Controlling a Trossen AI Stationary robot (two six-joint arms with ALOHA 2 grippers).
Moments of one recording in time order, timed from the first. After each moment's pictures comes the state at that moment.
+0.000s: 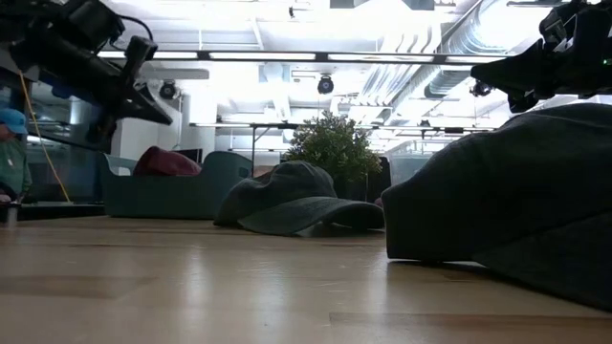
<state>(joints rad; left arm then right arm) 0.80 0.51 0.42 -0.40 0.40 -0.84 -0.02 0.03 0.02 0.15 0.22 -0.03</state>
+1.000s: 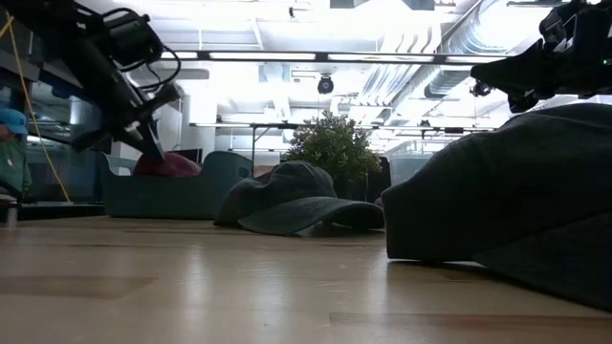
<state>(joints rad) 0.61 0.83 0.51 -0.50 -0.09 -1.03 -0.02 0.03 0.02 0.15 0.23 -0.03</state>
